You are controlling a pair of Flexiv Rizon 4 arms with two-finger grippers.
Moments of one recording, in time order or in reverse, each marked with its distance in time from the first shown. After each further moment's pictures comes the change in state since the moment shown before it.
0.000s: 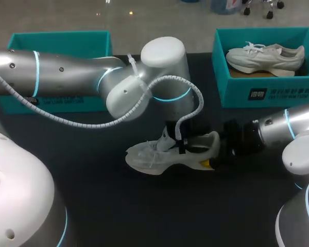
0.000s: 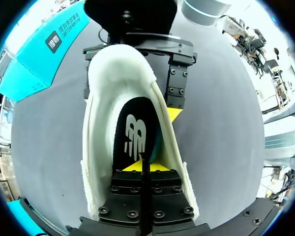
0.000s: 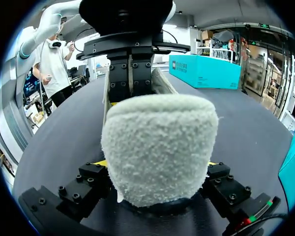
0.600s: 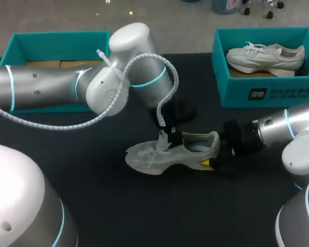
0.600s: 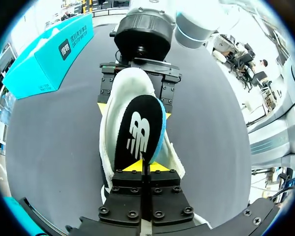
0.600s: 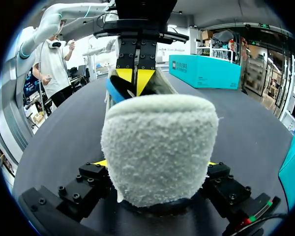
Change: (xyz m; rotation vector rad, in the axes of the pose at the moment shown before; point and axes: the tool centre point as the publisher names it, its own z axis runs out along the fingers) left arm 0.001 0.008 -0.032 0.172 0.107 -0.027; right arm 0.000 0.000 0.000 0.000 0.000 0.000
